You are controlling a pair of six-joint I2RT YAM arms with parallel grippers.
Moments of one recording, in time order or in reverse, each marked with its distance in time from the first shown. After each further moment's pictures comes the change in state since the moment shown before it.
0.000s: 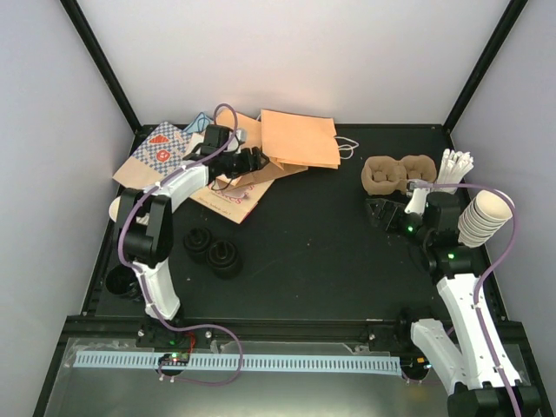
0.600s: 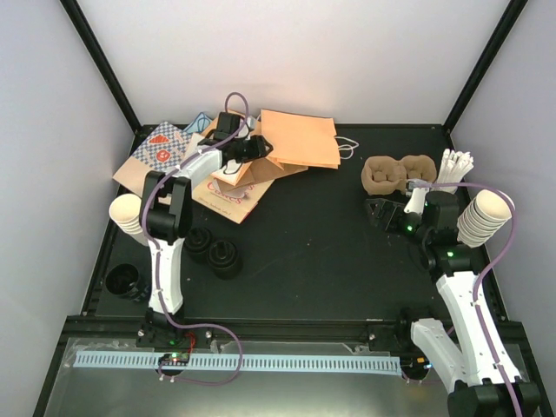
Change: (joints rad) left arm 0.000 0.321 0.361 -0.026 -0.024 0.036; right arm 0.000 0.014 0.000 0.000 0.012 -0.017
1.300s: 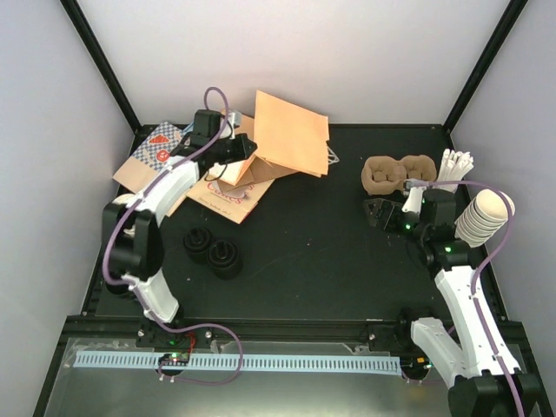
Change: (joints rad) left arm 0.002 -0.364 -0.237 -0.045 0.002 0.025; right arm 0.000 0.033 0.001 -0.002 -0.004 0.000
